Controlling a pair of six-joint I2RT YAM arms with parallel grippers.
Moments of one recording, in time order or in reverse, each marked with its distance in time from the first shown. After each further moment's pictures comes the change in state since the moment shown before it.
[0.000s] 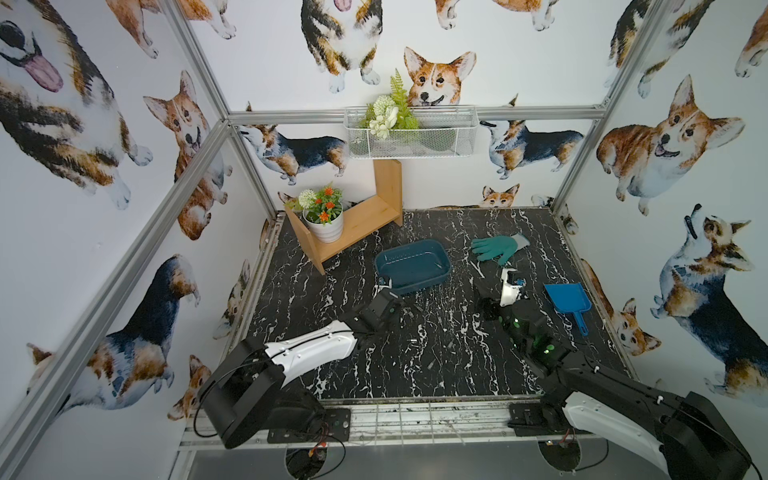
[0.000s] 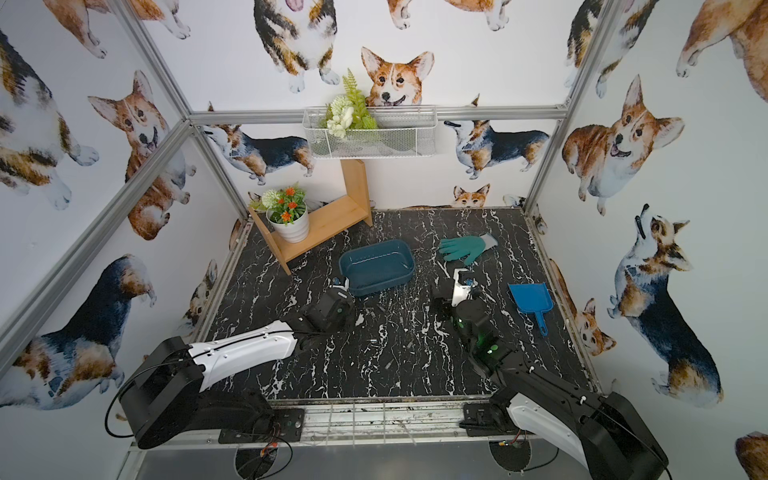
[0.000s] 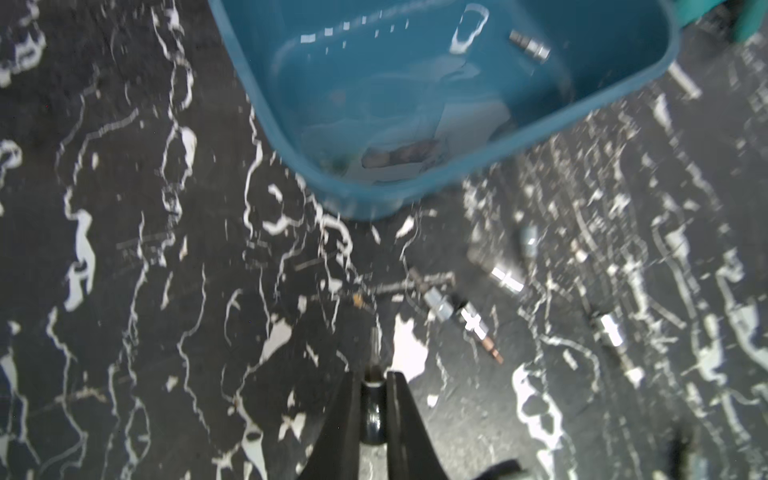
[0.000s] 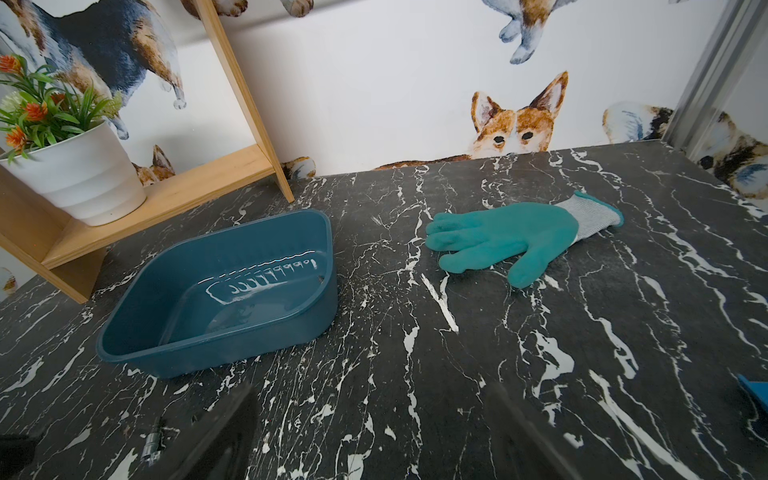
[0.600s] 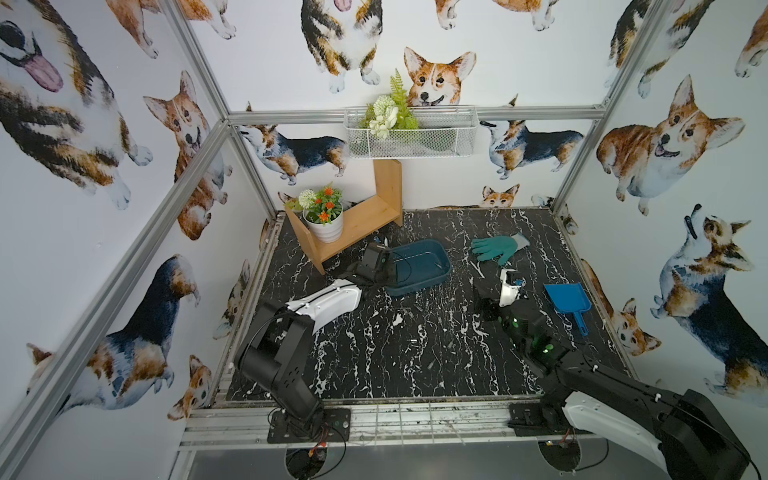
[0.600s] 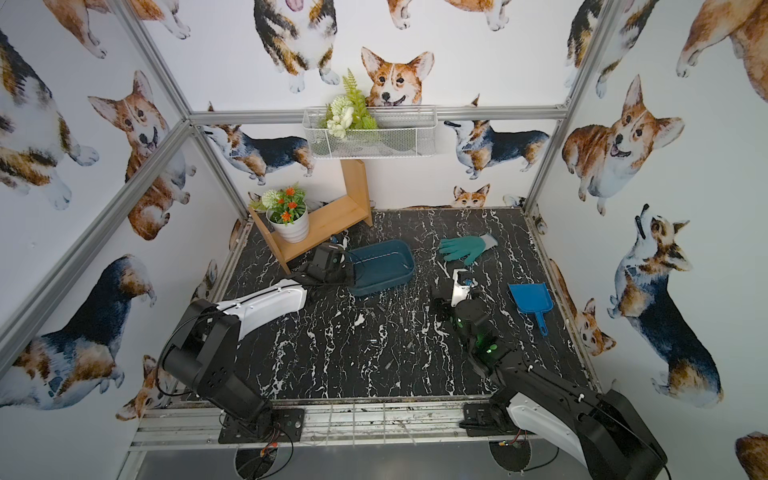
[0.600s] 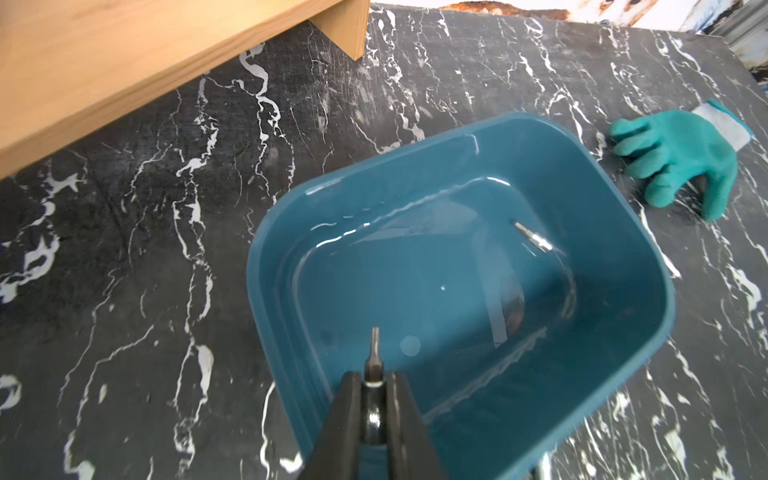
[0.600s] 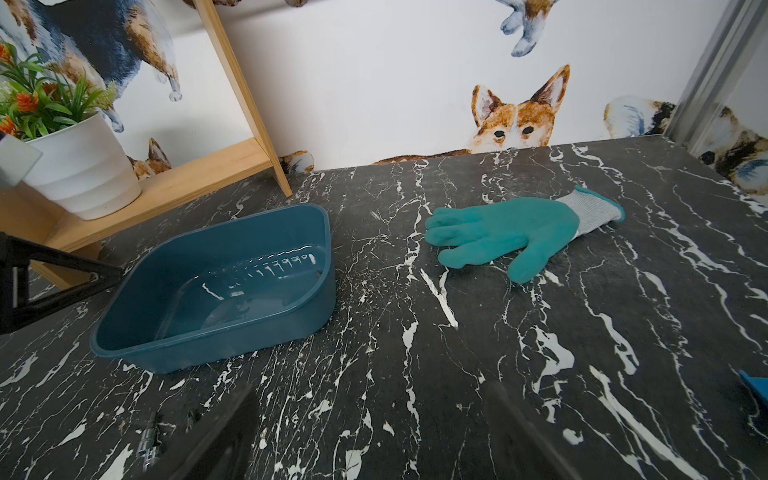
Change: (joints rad) left arm 0.257 0.314 0.325 0.113 0.185 0.158; right arm 0.000 0.014 0.000 0.001 -0.001 0.000
